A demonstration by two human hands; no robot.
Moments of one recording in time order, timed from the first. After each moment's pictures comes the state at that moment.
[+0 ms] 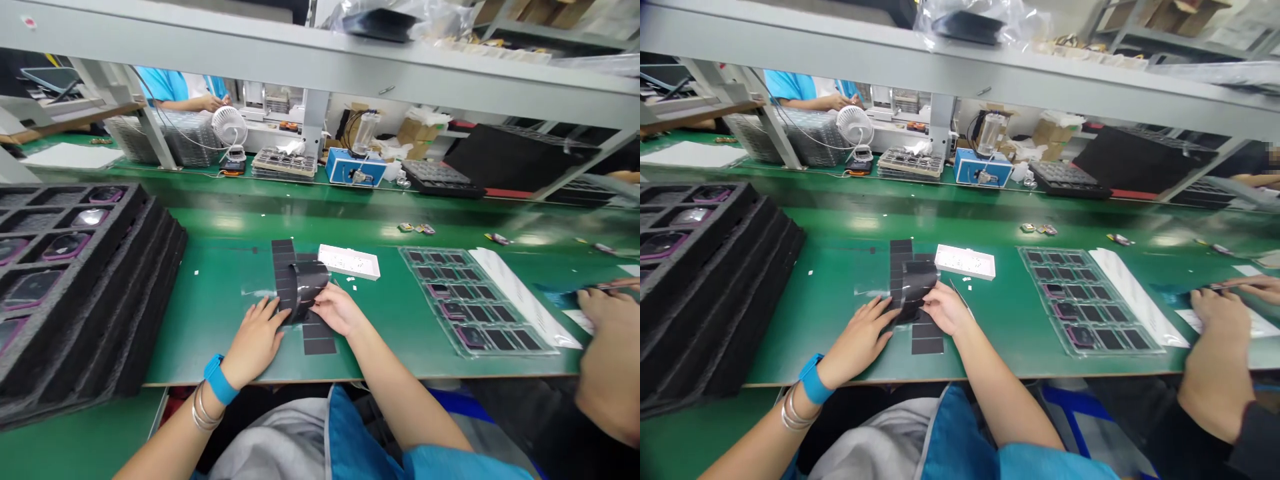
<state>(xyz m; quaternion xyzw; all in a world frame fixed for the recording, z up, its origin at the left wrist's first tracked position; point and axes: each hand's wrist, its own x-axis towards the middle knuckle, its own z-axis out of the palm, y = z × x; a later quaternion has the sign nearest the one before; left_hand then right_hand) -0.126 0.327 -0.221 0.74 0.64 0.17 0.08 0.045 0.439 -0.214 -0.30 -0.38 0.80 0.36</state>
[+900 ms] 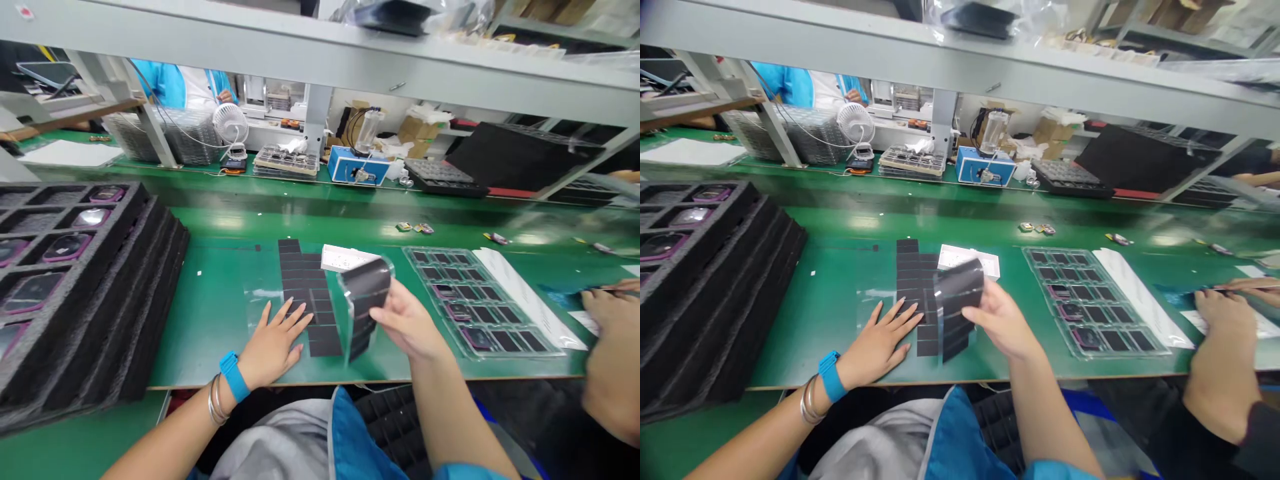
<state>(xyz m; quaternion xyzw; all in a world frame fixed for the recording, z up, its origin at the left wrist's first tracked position) -0.117 0.329 -0.220 0.83 0.54 0.10 0.09 0.116 0.413 -0.152 -0.26 -0.58 0.65 0.41</state>
